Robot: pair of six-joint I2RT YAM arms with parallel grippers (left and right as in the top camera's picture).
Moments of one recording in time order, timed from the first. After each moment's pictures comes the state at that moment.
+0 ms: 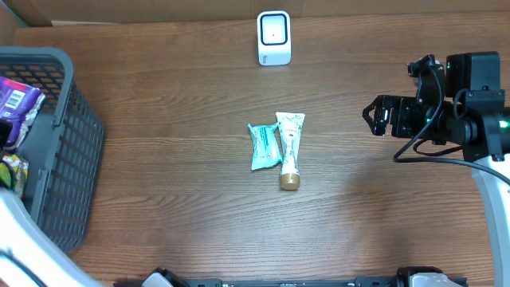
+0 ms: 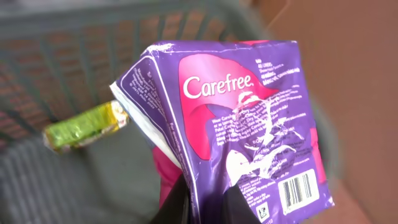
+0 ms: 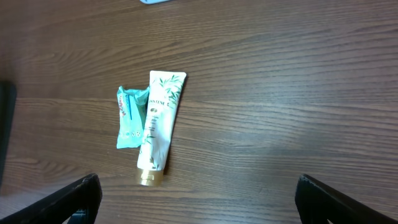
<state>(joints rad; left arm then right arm) 0.81 1.35 1.62 -0.93 0.09 -0.39 0.03 1.34 1.47 -1.16 -0.33 0.12</state>
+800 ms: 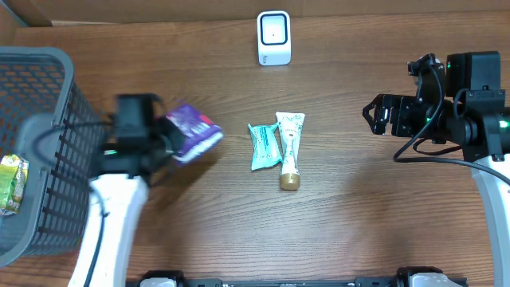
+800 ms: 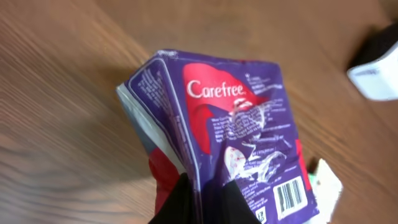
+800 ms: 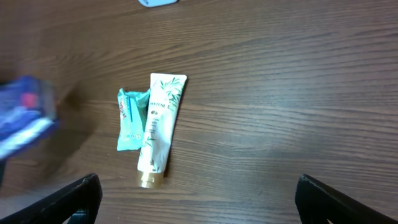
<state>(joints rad) -0.04 1.28 1.04 -0.79 -0.04 -0.84 0.03 1.34 1.47 -1.15 -0.33 0.12</state>
